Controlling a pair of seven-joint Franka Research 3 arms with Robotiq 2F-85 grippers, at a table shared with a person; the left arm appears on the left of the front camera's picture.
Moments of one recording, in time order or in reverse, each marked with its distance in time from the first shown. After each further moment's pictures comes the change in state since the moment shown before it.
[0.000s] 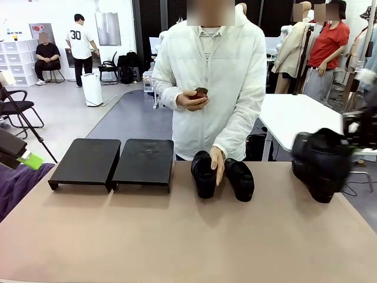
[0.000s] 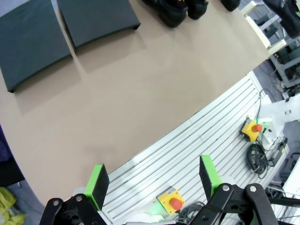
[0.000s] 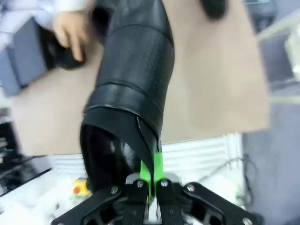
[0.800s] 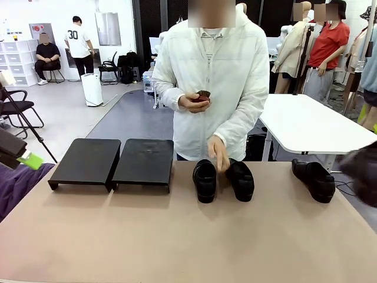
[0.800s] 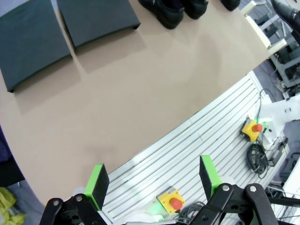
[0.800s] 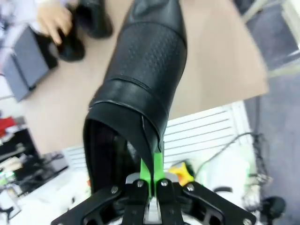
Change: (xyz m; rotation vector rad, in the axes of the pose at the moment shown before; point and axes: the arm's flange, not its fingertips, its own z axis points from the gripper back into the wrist) left arm 0.000 0.000 0.000 0.000 0.000 -0.001; right arm -0.045 -0.019 0.010 0.056 0.034 -0.108
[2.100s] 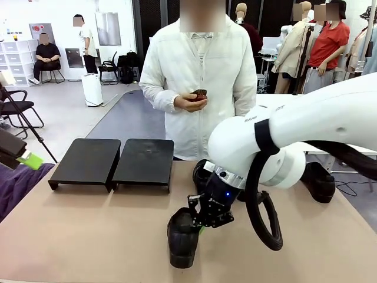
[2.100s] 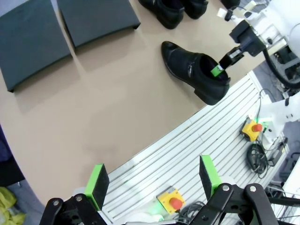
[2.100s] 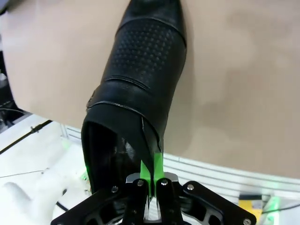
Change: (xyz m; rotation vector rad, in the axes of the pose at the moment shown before) left arm 0.000 0.000 0.000 0.000 0.001 0.000; right arm -0.066 0.241 -0.354 0.021 0.343 0.306
